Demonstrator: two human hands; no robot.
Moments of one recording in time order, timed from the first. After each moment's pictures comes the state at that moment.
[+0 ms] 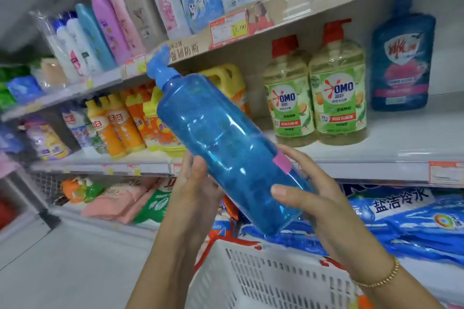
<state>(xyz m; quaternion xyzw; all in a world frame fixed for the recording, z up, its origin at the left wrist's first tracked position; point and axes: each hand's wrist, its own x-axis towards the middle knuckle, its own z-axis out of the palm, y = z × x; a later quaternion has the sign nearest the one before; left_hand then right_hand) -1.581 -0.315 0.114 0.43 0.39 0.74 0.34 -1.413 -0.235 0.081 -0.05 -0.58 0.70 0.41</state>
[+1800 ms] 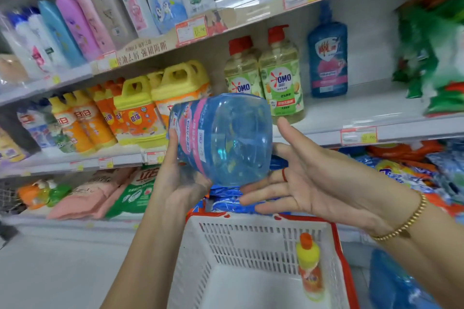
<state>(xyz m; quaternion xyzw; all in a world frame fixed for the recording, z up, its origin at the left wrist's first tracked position) -1.542 -0.335 0.120 0.18 0.27 0.75 0.58 -1.318 -0.292 0.125 -0.10 -0.57 0.79 0.18</state>
